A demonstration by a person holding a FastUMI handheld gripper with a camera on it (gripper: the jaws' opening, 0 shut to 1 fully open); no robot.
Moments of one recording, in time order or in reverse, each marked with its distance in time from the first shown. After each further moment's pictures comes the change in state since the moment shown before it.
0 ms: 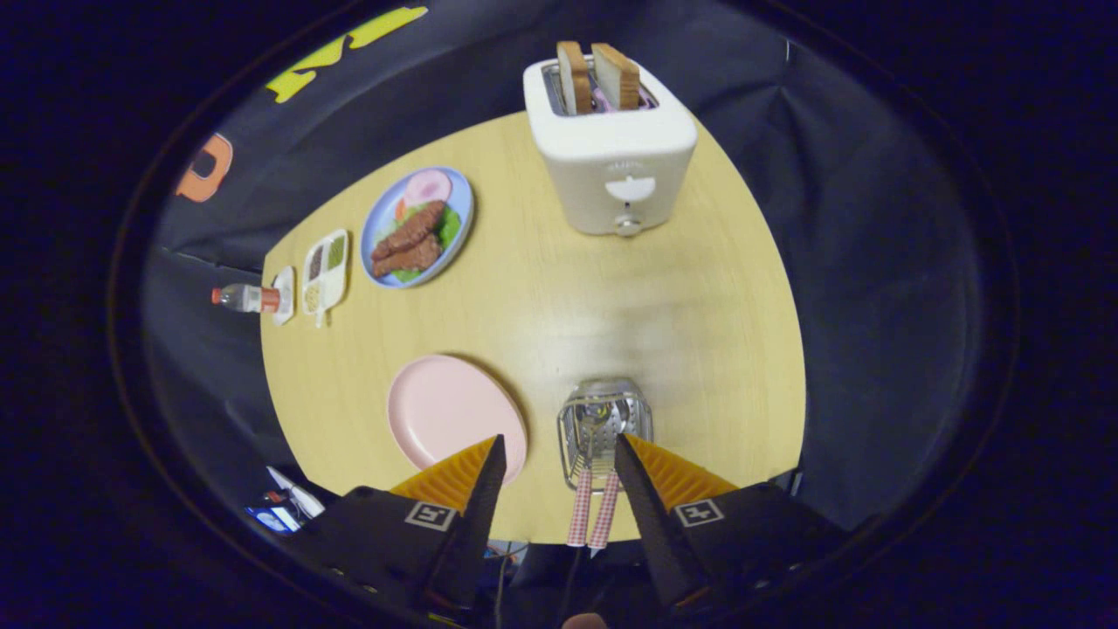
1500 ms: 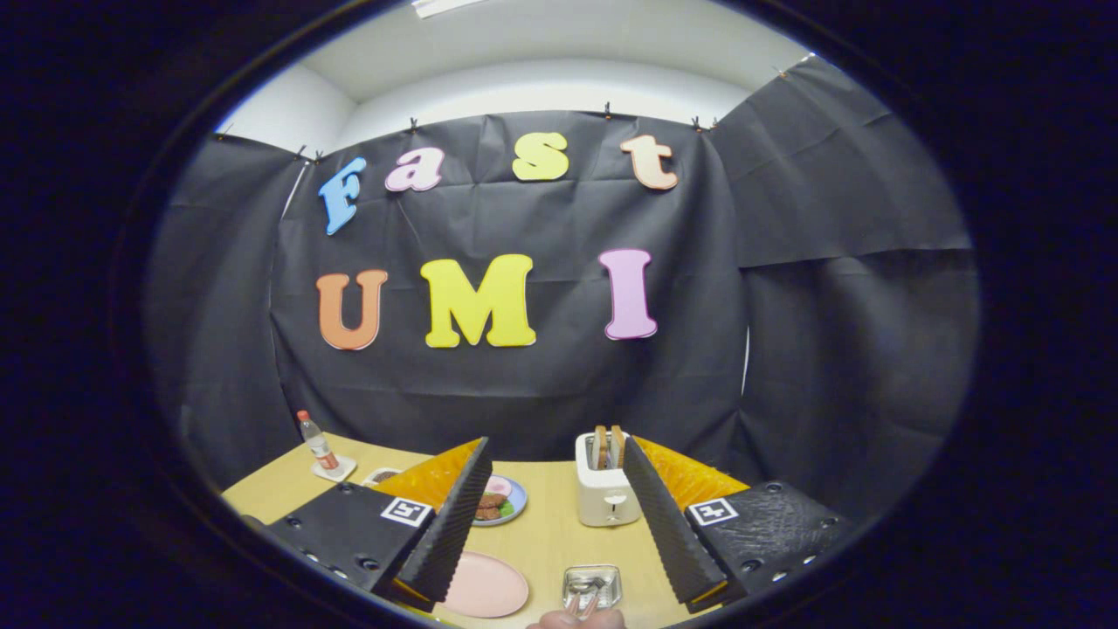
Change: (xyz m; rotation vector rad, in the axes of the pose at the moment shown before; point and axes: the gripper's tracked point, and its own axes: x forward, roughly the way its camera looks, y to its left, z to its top) arm -0.214 0.029 -0.033 -0.209 -1.318 0.025
